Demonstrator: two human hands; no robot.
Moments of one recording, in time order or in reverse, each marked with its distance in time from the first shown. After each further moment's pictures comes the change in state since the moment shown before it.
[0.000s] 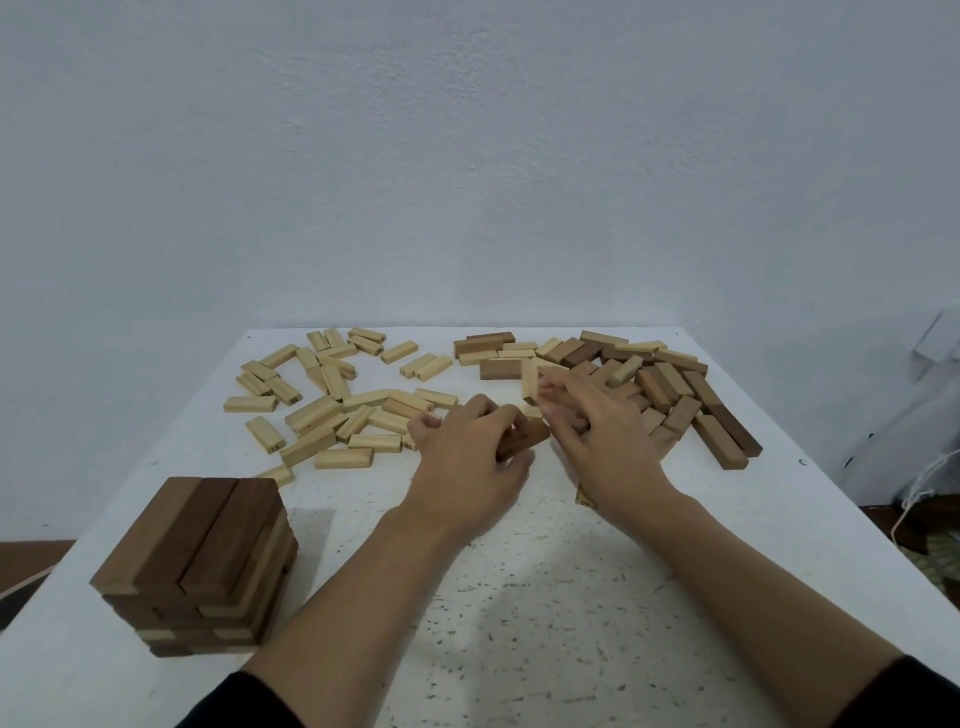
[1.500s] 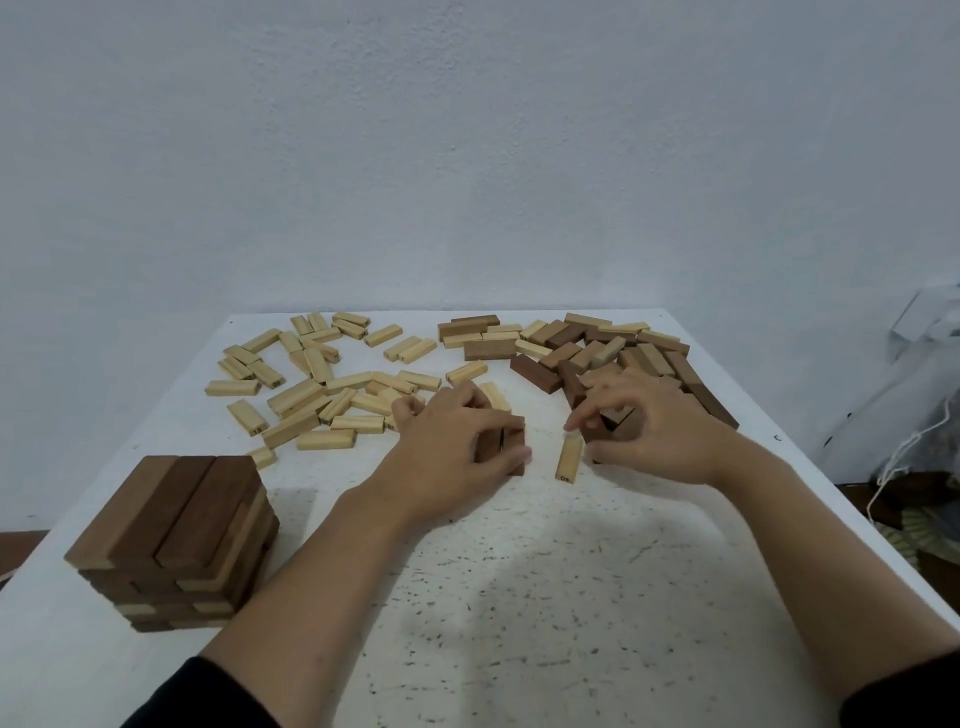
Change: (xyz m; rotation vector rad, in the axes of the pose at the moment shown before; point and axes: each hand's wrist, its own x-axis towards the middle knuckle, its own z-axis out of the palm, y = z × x) left_hand -0.007 -0.003 -0.017 0.012 -0.164 0.125; right_hand -0.004 0.006 -0.080 -0.111 -0.479 0.155
